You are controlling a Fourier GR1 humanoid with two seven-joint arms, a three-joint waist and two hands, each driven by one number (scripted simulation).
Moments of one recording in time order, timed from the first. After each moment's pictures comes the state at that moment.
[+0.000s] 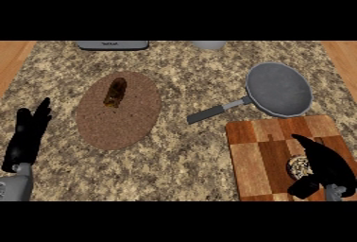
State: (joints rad) left arm -0.12 0.36 0.13 -1.32 -0.09 0.08 0.24; right arm 0.03 -0.43 0.17 -1.64 0.72 0.31 0.68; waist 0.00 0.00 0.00
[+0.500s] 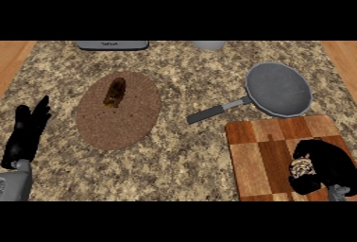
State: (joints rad) left arm -0.15 0.35 0.17 -1.28 -0.10 0.05 0.23; right arm 0.04 -0.44 0.16 -1.63 0.87 0.27 0.57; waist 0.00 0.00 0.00
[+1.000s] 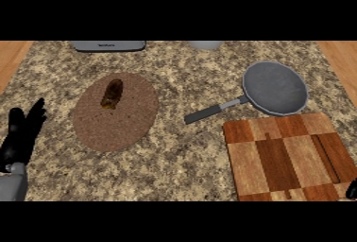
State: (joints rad) left arm -0.13 0.36 0.19 -1.28 -0.10 0.04 0.22; right arm 0.33 -0.47 -0.08 -1.77 0.81 0.20 0.62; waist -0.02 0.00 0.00
